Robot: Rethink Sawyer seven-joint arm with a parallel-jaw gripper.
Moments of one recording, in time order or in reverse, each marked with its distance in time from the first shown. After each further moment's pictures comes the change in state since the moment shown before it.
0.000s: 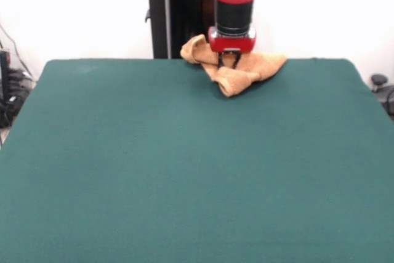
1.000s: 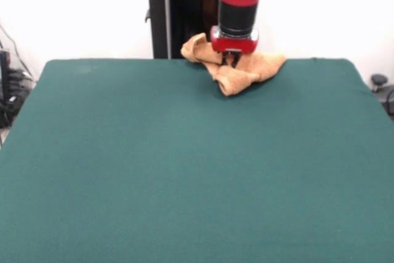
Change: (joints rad) arm 0.044 -0.013 -0.011 -0.021 0.079 0.104 0.000
